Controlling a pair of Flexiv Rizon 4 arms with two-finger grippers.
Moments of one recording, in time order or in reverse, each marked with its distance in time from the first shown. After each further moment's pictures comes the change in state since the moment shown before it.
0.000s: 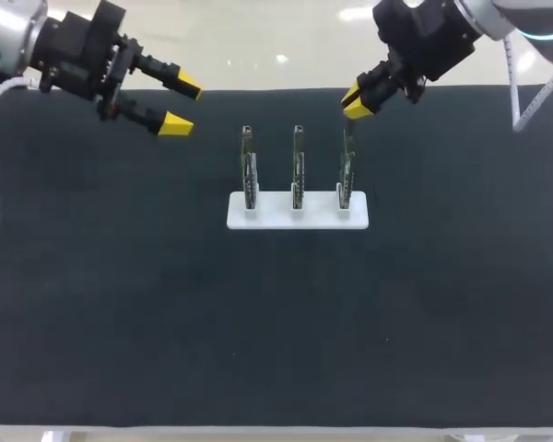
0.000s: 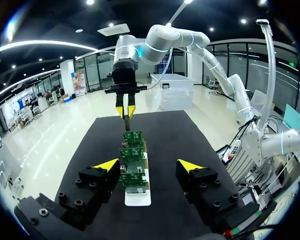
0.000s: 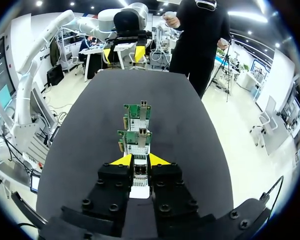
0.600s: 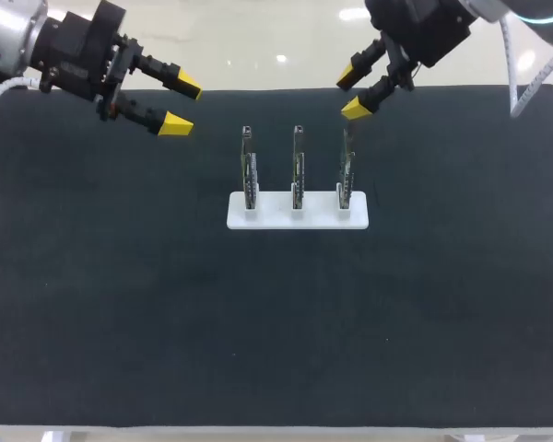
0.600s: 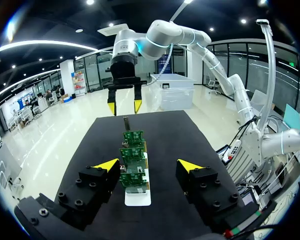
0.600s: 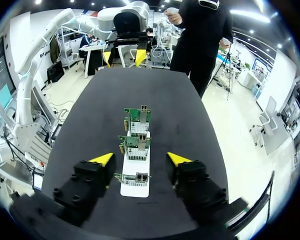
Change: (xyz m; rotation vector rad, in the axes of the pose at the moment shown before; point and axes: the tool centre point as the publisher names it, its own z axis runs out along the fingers) left arm 0.000 0.000 0.000 0.000 0.000 0.000; right arm -0.015 0.000 -0.009 -0.005 0.048 -0.004
